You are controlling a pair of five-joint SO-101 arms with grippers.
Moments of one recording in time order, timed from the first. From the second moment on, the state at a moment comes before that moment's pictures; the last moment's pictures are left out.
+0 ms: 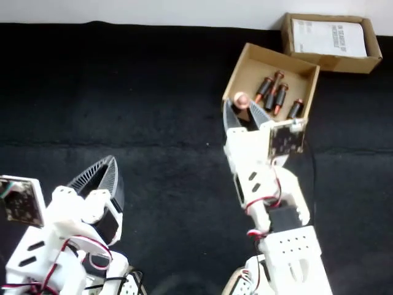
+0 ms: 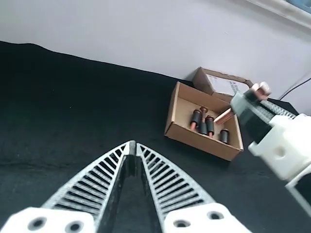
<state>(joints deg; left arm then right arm) 8.1 -99.3 49.4 72.4 21.8 -16.9 -63.0 66.6 5.9 -3.0</state>
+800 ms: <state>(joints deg) 0.5 -103.3 87.1 46.9 21.8 -15.0 -19.2 22.1 35.1 -3.0</state>
